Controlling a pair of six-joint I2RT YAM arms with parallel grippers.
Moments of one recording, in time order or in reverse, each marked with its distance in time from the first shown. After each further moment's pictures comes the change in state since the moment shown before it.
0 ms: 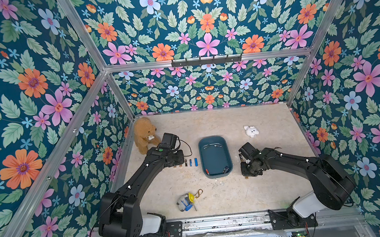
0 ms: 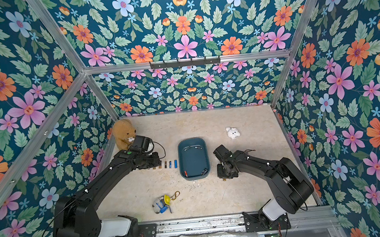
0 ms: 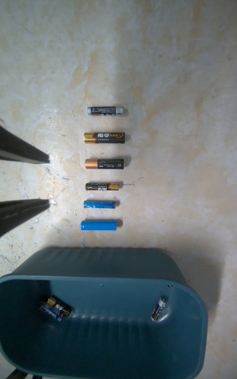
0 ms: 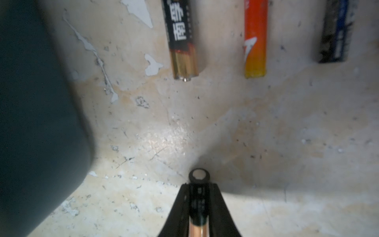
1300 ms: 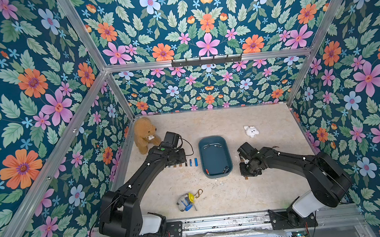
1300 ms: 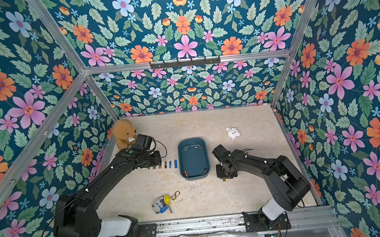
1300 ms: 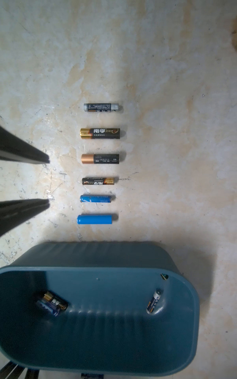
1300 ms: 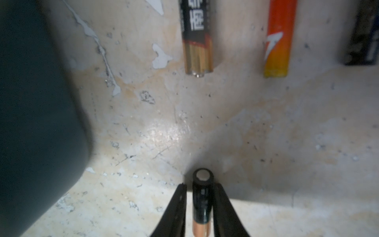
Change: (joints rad) left arm -0.037 0.010 0.031 -0.003 -0.031 -0.025; right arm 0.003 0.034 0.030 -0.025 -0.014 -0.046
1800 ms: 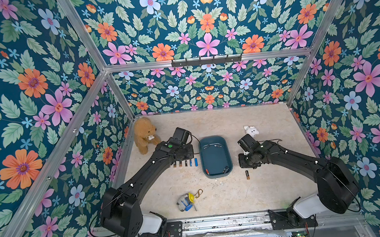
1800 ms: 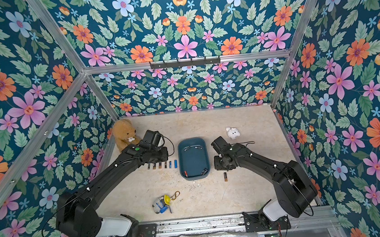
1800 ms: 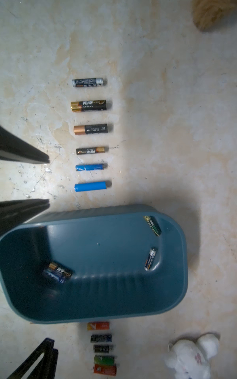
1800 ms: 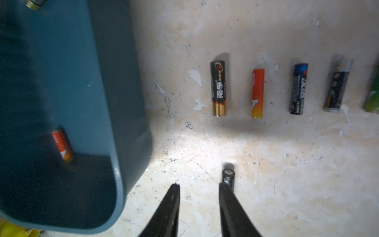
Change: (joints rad) left arm -0.161 0.044 0.135 -0.027 -0.063 -0.049; right arm -0.001 -0.086 0.147 -0.083 0.051 -0.004
